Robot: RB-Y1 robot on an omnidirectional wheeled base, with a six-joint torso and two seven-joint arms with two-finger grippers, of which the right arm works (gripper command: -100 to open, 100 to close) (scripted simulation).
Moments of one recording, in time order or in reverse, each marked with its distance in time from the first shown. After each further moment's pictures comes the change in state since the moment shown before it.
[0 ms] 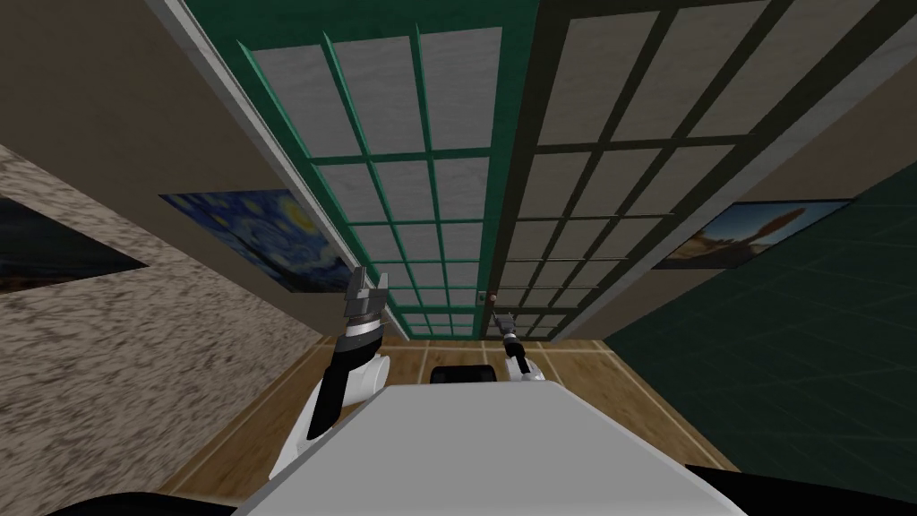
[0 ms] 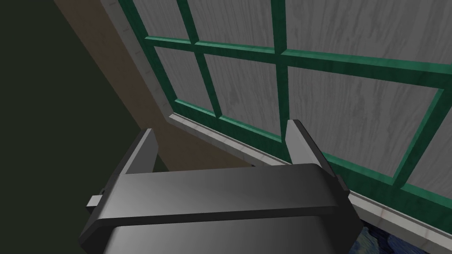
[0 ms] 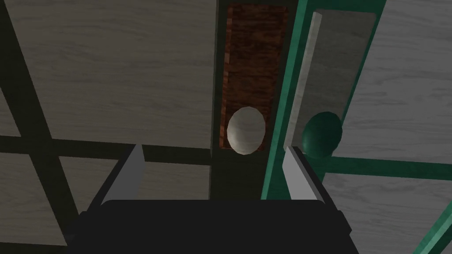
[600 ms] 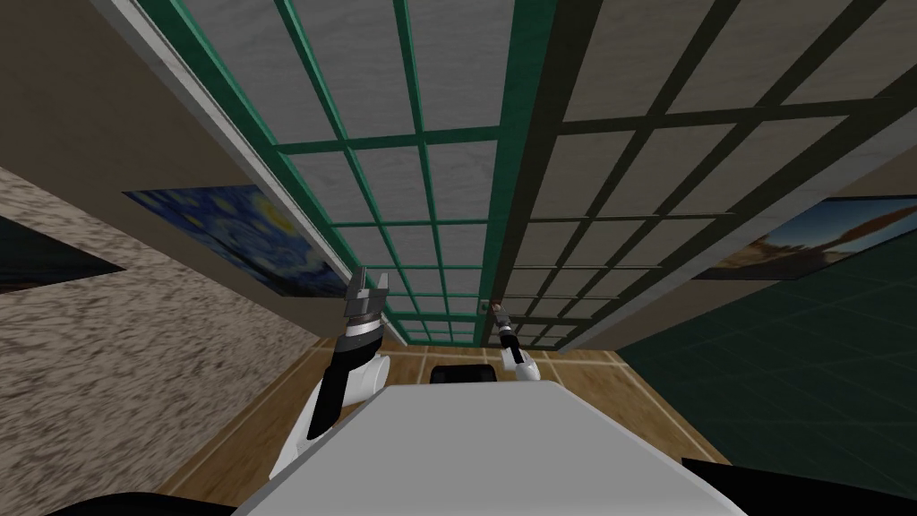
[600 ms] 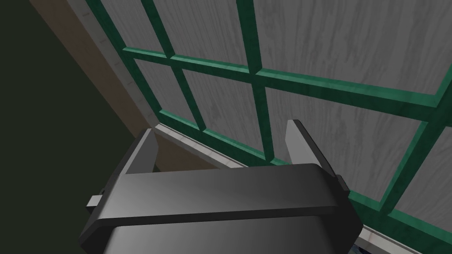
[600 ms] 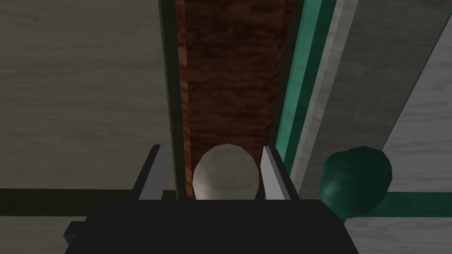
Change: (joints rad) arm -0.059 0.019 0.008 -0.007 0.000 -0.005 0.001
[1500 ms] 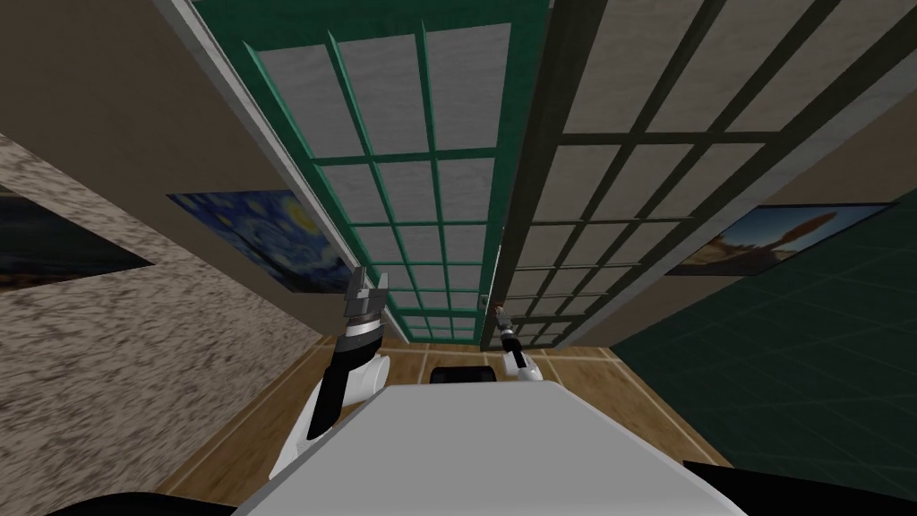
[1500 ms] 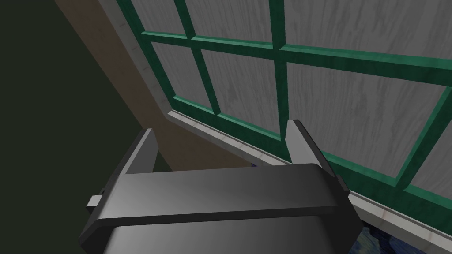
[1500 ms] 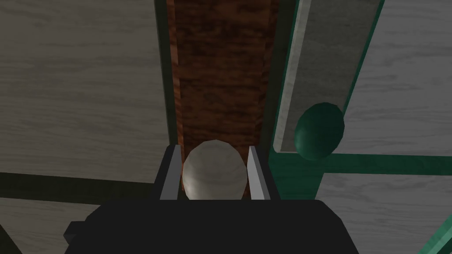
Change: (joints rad) arm 0.026 -0.008 -0.002 0.007 -0.006 0.003 -0.018
